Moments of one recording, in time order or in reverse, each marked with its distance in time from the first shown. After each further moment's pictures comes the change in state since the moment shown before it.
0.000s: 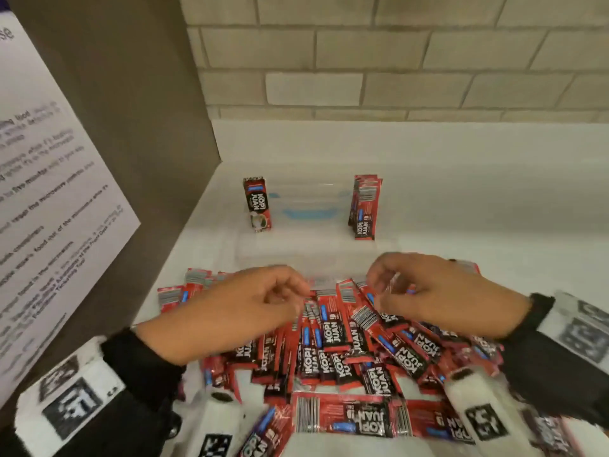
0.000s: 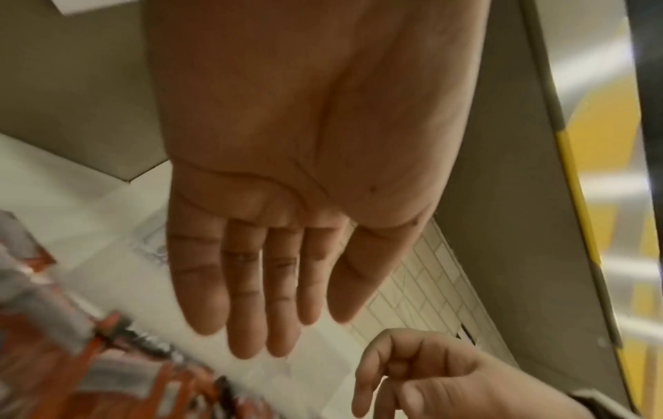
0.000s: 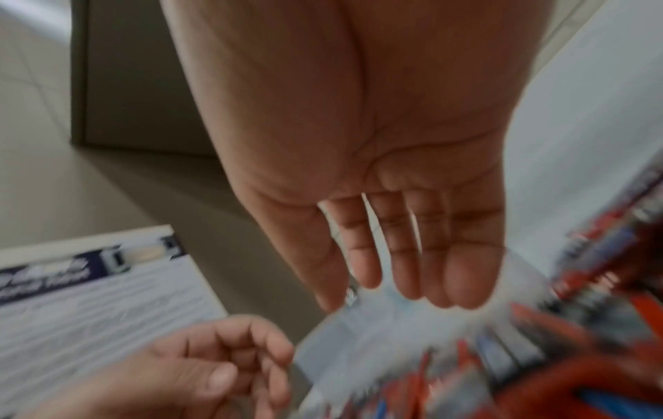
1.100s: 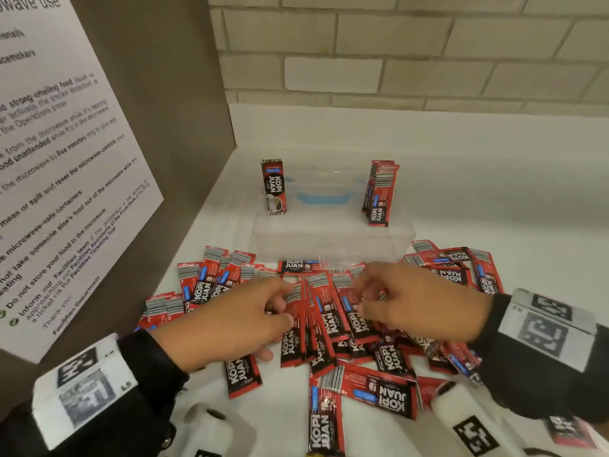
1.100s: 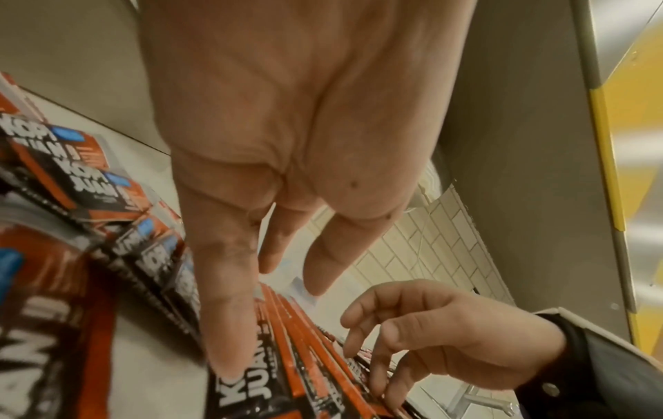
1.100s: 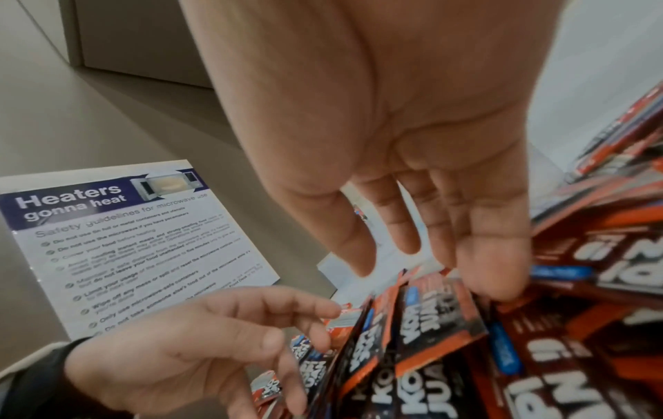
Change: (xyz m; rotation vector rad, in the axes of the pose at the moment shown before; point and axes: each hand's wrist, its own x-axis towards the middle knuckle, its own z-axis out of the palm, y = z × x) left_hand -0.023 -0.030 0.022 -0.192 0.005 -0.277; right_hand 0.007 -0.020 0.044 -0.112 -0.129 0.085
